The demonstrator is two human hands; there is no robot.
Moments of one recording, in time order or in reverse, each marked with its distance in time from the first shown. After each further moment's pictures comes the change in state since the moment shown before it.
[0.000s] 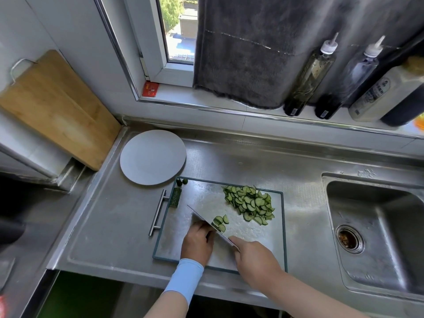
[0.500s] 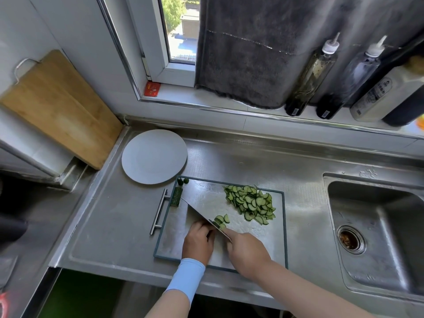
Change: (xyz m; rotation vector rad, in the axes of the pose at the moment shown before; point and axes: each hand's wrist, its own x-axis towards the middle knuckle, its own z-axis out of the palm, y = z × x) left_hand -0.004 0.000 0.003 -0.021 -0.001 -0.065; right_hand 0.022 -0.013 0.002 0.007 0.014 -0.024
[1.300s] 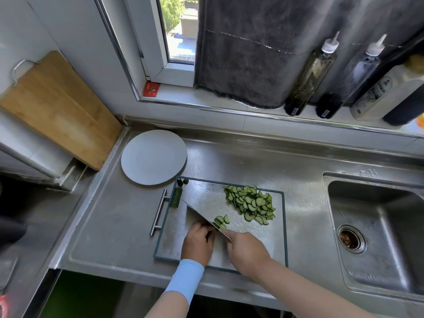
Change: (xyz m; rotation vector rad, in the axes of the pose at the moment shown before) left_hand 0.000 0.003 -0.005 -0.042 0.000 -0.002; right_hand 0.004 0.000 -0.001 0.048 -0.031 0.024
